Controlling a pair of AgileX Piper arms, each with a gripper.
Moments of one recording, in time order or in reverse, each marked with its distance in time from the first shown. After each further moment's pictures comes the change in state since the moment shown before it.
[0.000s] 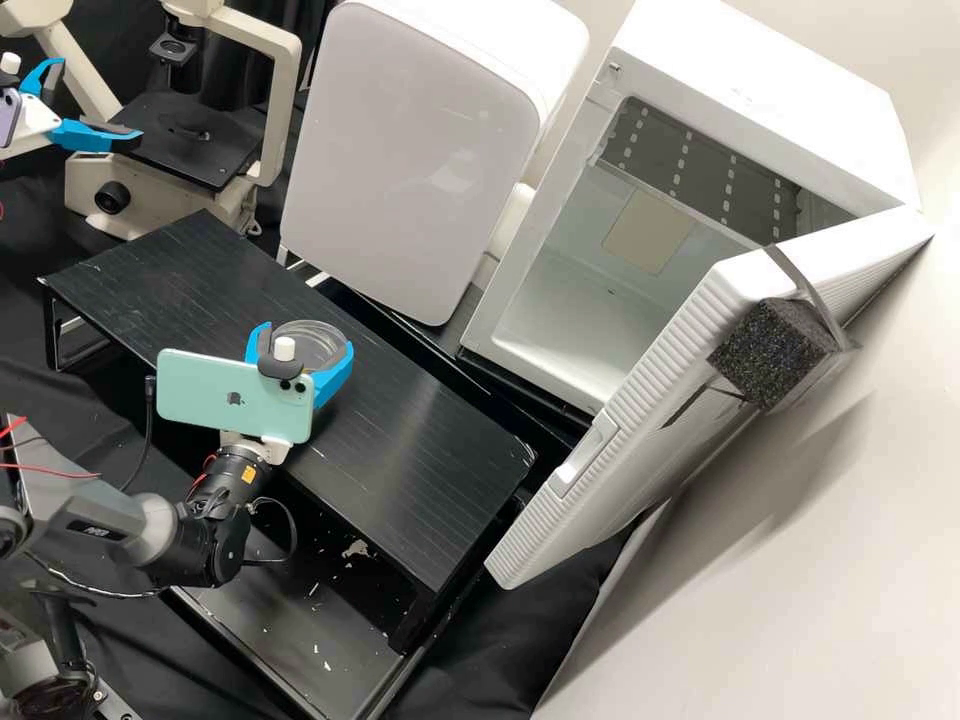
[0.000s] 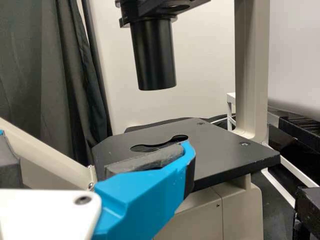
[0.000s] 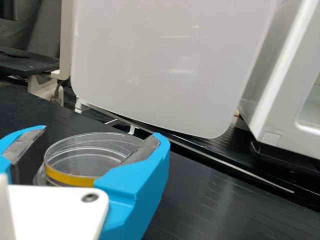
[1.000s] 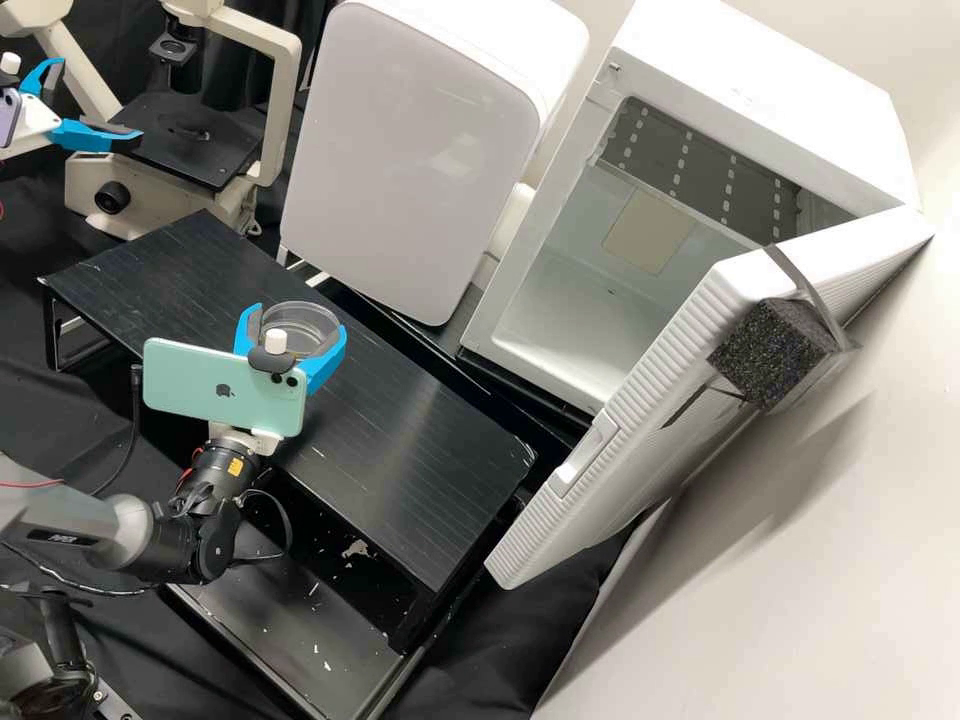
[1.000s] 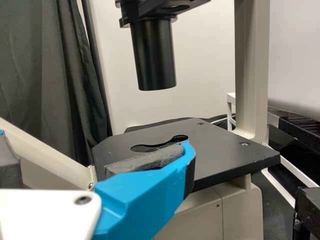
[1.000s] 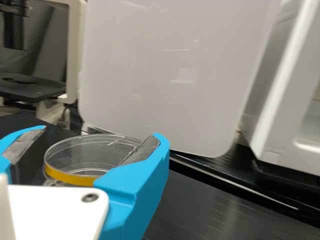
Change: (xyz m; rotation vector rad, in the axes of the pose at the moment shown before) left arm 0.000 0.000 0.000 0.000 0.000 0.000; right arm -0.005 0.009 -0.018 0.036 0.049 0.043
